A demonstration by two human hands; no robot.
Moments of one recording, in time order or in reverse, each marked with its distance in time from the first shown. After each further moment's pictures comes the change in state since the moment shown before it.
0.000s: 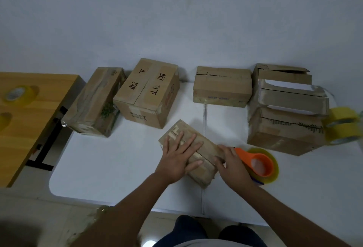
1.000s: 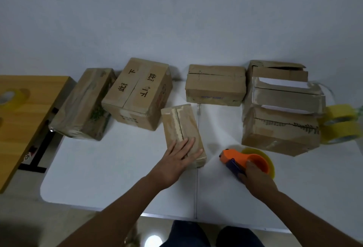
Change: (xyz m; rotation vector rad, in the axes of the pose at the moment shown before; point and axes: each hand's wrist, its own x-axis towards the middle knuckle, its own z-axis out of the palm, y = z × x) left_hand 0.012 0.001 0.004 0.035 -0.017 0.273; right_hand -0.007 0.065 -0.054 -0.258 -0.224 0.450
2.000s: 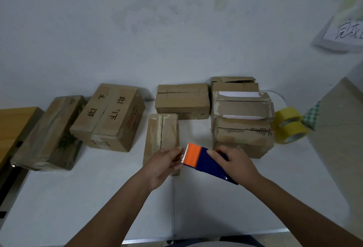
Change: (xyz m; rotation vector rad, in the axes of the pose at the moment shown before) left_hand 0.079 0.071 -0.083 -1.636 -0.020 -0.812; right_hand -0.026 -0.015 -0.084 0.224 0.291 -0.440
